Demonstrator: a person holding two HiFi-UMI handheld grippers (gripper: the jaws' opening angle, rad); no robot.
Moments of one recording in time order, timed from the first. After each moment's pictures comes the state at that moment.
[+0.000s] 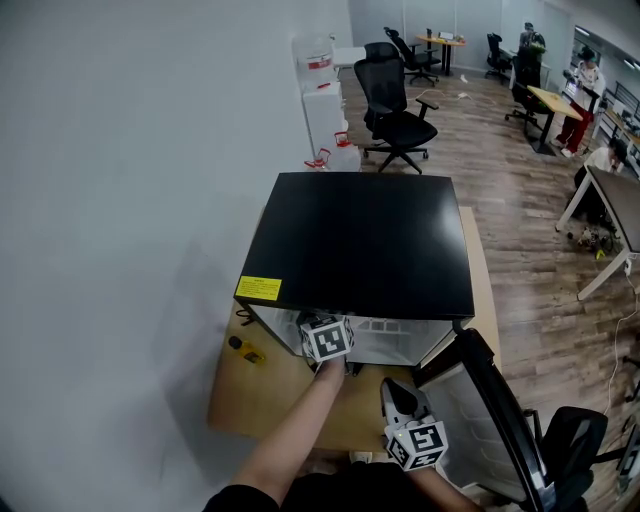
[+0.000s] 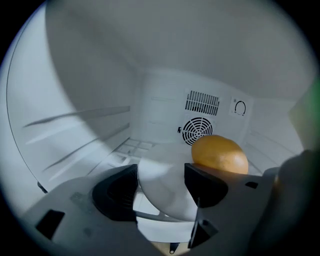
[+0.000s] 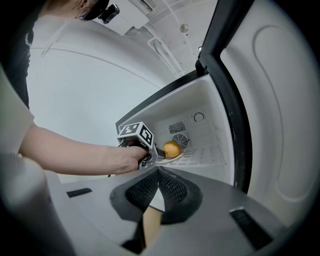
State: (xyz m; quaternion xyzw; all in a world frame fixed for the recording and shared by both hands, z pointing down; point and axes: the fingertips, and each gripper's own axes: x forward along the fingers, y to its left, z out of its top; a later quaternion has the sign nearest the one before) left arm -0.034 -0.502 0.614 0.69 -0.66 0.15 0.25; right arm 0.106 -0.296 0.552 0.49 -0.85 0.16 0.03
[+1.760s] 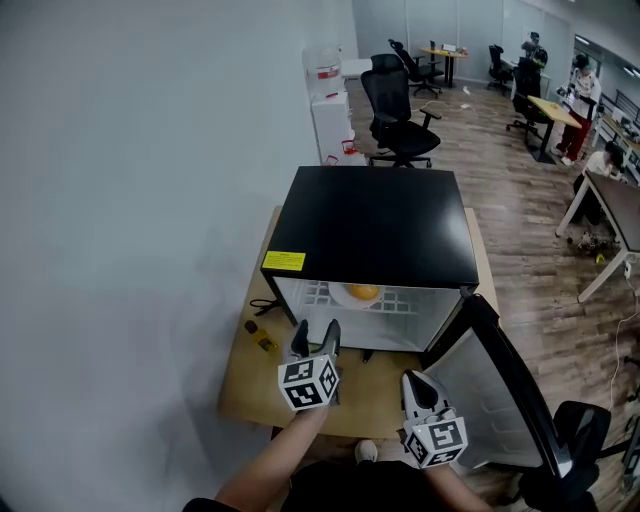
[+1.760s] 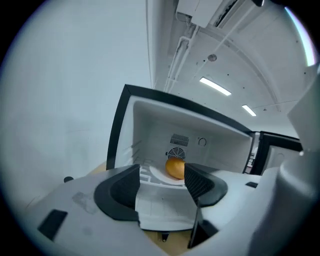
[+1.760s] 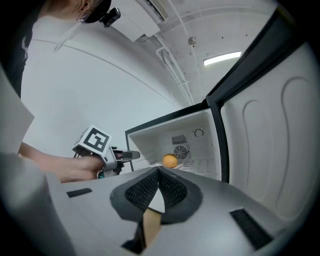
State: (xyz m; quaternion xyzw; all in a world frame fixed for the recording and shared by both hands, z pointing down) left arm -0.068 -0.366 0.523 0.76 -0.62 0.01 0.18; right arm 0.114 -0.246 0.511 0.52 -0.85 0.11 0.03
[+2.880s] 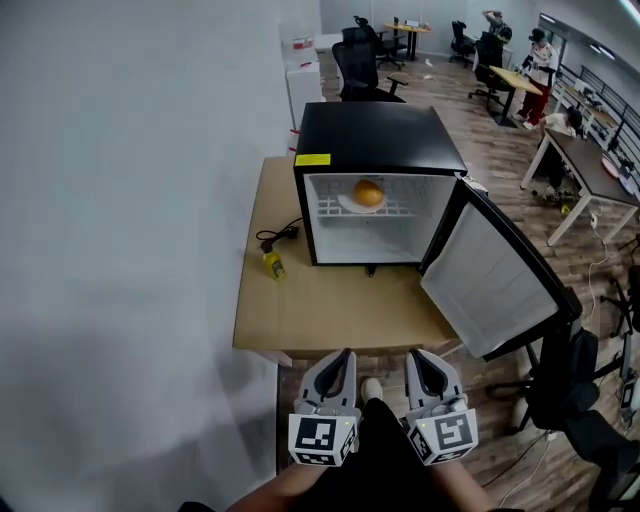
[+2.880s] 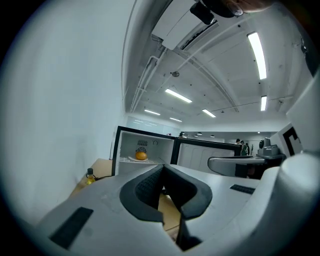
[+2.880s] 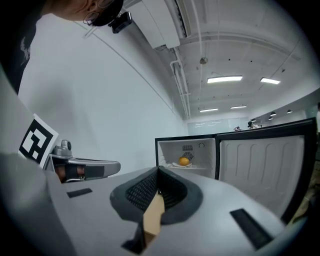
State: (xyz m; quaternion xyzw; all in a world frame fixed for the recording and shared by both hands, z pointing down) left arm -0.089 -0.030 0.455 0.87 -0.49 0.01 0.10; right arm 0.017 -0.009 0.441 0.58 -0.81 0.05 0.05
